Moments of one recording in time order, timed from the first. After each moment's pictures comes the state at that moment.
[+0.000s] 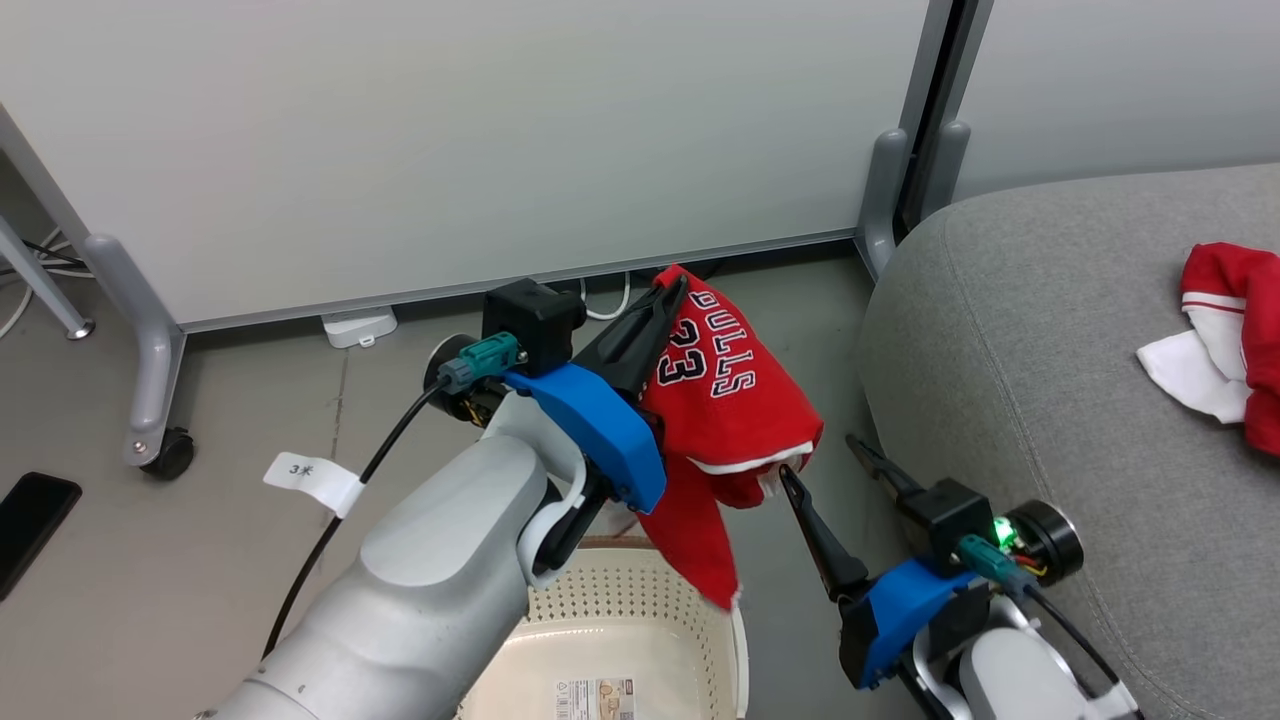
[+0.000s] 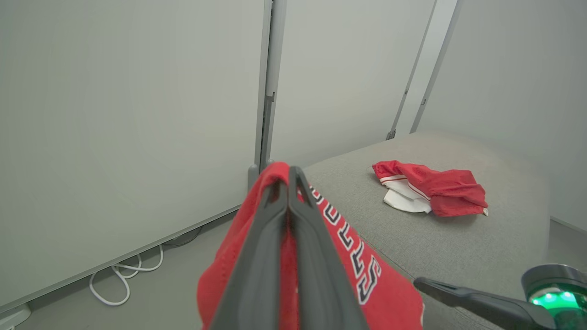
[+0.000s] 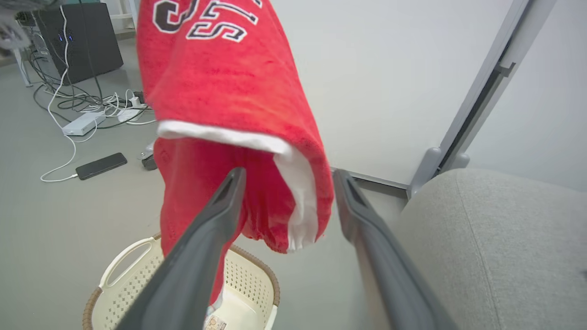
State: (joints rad) left arm -0.80 0.11 -0.95 0.72 -0.89 -0.13 -0.25; right arm -0.24 -0.05 0.25 0.36 0.00 0.13 -0.10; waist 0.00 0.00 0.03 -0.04
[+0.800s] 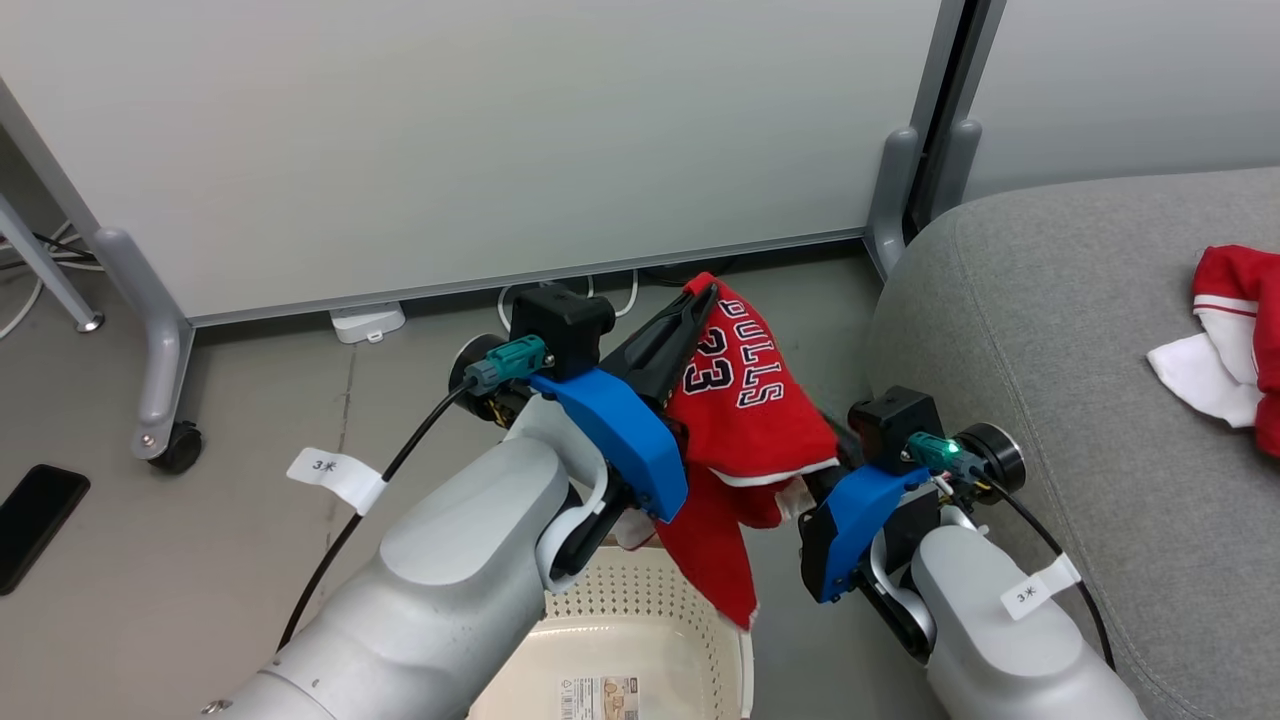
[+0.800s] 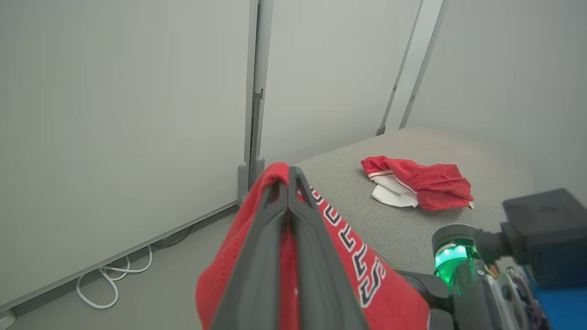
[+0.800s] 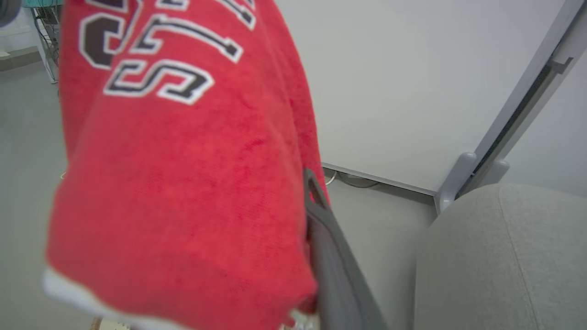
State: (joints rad) left arm -0.82 0.10 -1.02 0.72 -0.93 -0.13 -0.26; right arm -0.58 -0.05 0.40 0.80 0.17 0.13 -0.20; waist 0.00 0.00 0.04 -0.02
